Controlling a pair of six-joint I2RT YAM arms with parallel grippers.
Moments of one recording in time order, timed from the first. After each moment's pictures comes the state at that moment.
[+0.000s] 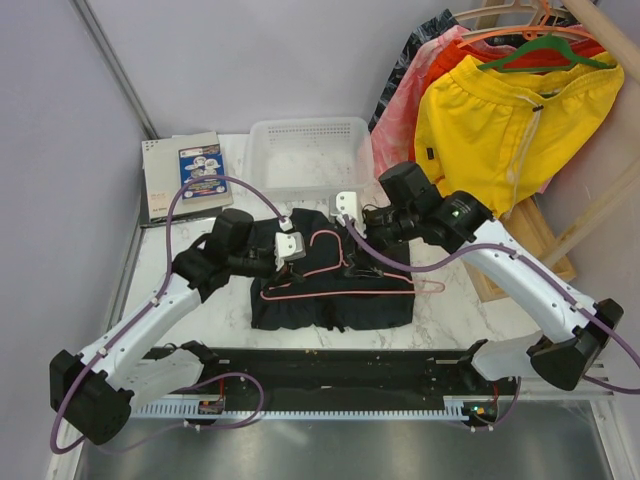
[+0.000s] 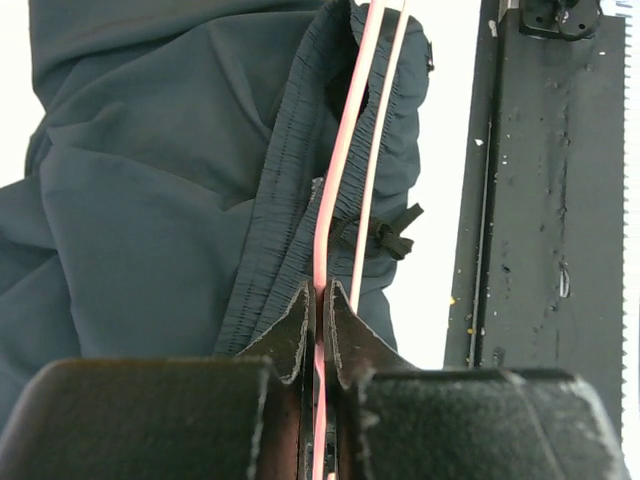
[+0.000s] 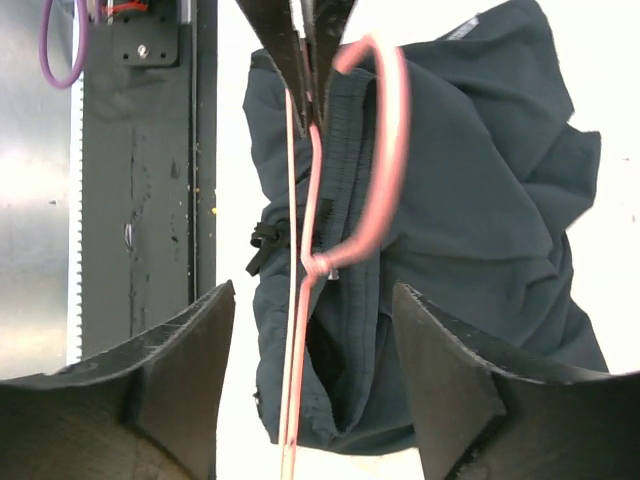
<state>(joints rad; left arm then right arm) -0.54 1.01 0.83 -0.52 0.74 0.53 0.72 1.34 1.48 -0.94 -0.62 -0.55</state>
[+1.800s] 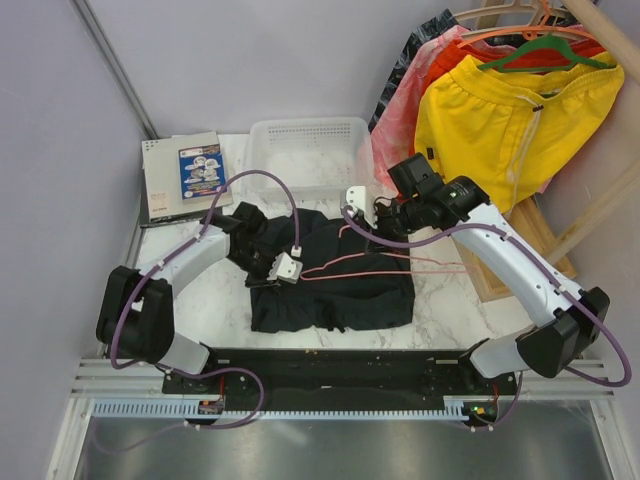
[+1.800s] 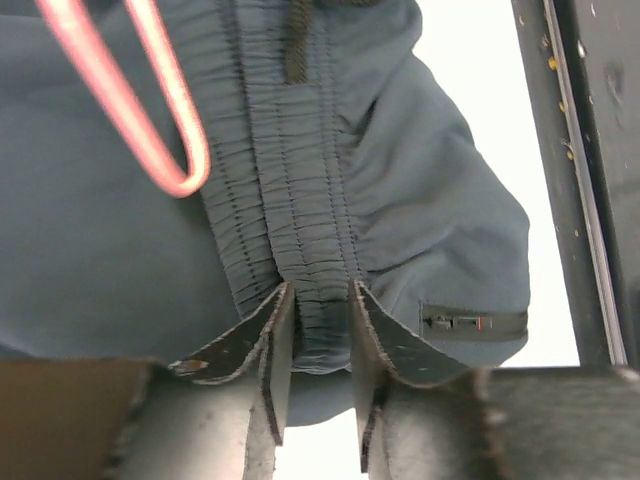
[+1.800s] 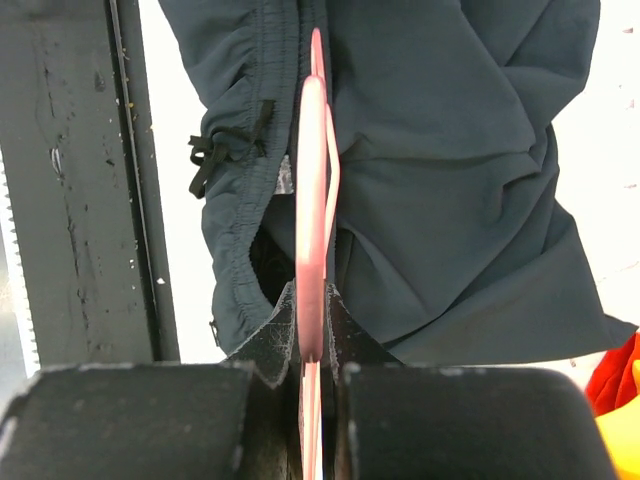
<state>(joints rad) -0.37 1.48 0.96 -0.97 0.70 1.47 0.59 1.42 1.49 -1.08 -0.56 -0.71</state>
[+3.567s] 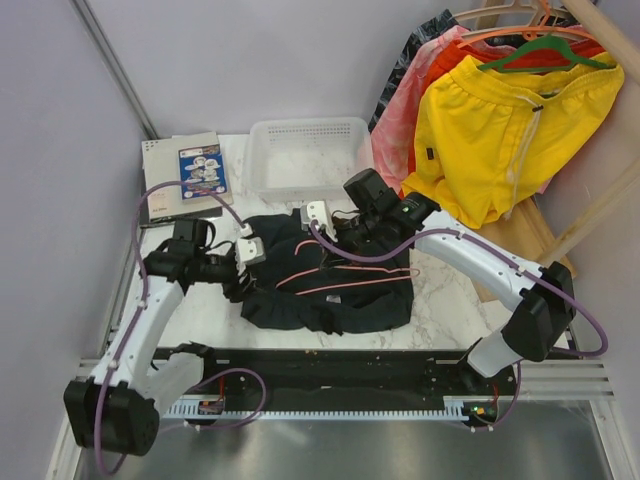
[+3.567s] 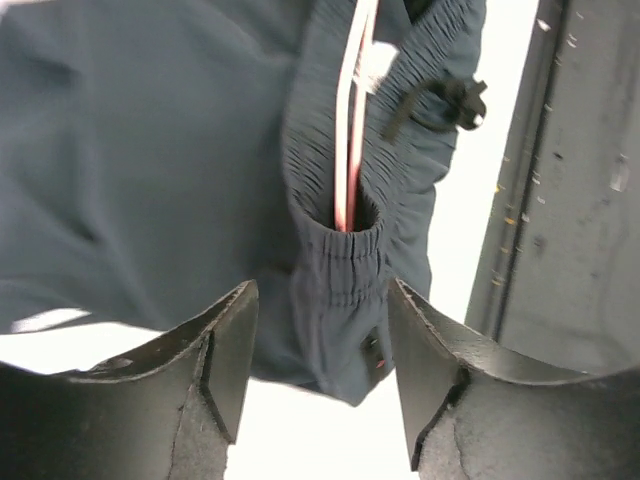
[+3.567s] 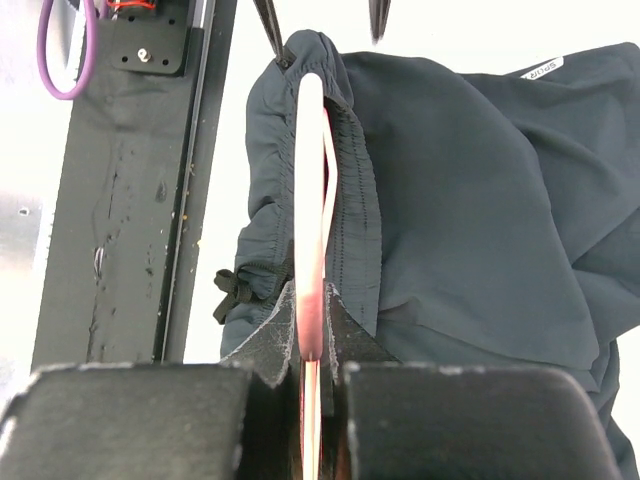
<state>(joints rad) -0.12 0.92 0.79 -0.88 0.87 0.95 0.77 1.55 1.41 -0.74 -0.72 -0.62</state>
